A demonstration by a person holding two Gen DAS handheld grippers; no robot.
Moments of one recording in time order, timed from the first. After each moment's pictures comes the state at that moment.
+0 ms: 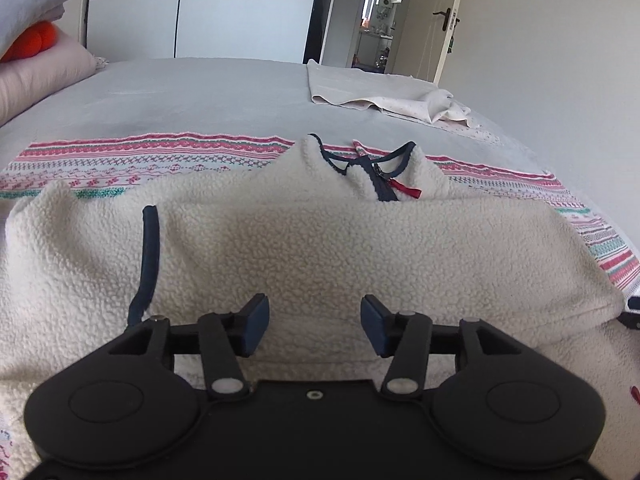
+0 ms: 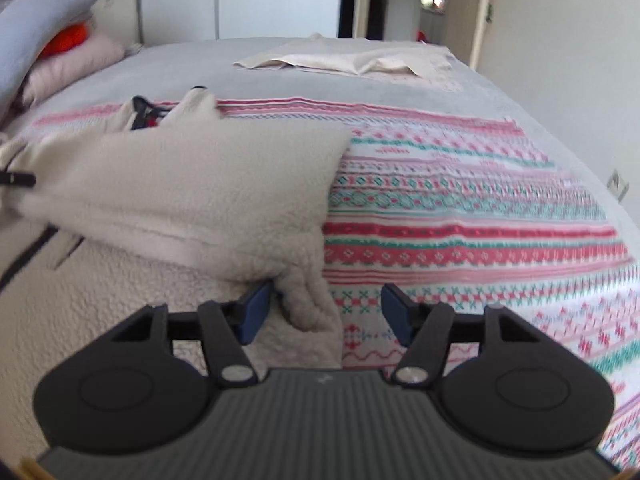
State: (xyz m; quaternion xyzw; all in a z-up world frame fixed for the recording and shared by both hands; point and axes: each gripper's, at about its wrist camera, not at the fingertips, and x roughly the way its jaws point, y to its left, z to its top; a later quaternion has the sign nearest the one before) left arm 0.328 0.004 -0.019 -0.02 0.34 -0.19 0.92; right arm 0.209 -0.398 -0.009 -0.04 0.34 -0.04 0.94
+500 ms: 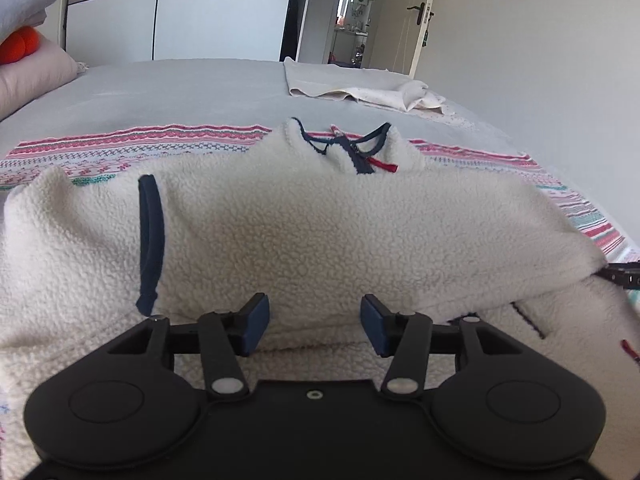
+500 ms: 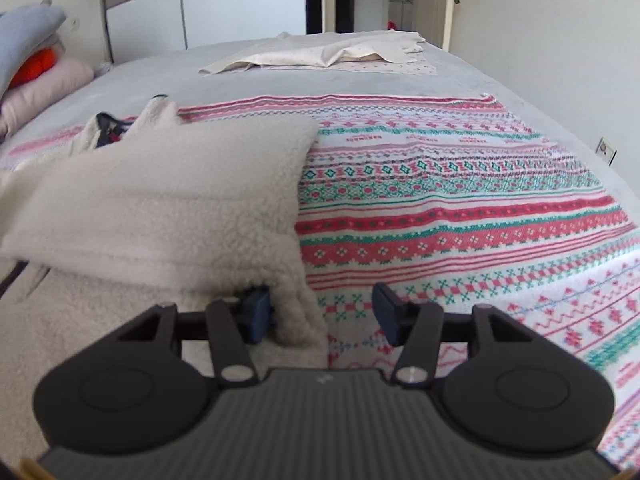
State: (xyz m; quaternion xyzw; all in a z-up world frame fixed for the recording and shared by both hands) left arm 0.301 0.019 -0.025 -0.02 0.33 -0.23 0.92; right arm 0.202 -0.419 -0.008 0.02 0.34 -0.06 0.94
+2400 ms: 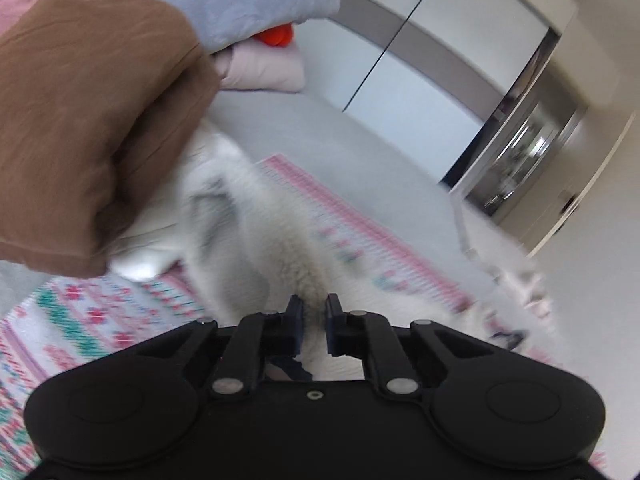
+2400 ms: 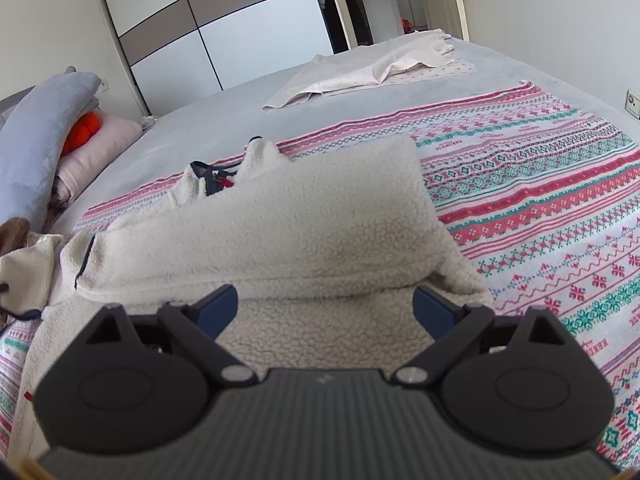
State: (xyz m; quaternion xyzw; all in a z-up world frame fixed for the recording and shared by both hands) left arm 0.277 0.281 0.035 -0.30 0.26 -0.03 0.92; right arm 0.174 -0.346 0.028 0.15 0.31 0.00 0.94
